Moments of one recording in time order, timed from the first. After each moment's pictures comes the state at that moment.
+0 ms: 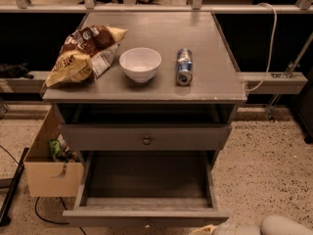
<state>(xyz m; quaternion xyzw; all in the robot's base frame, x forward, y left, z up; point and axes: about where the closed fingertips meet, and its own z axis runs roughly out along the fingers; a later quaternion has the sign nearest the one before) 0.306 -0.119 0.463 -0.40 0.80 0.34 0.28</state>
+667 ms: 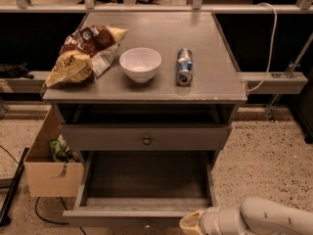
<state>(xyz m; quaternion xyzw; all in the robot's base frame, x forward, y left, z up) 0.355 -0.106 0.436 -0.43 0.81 0.30 0.27</state>
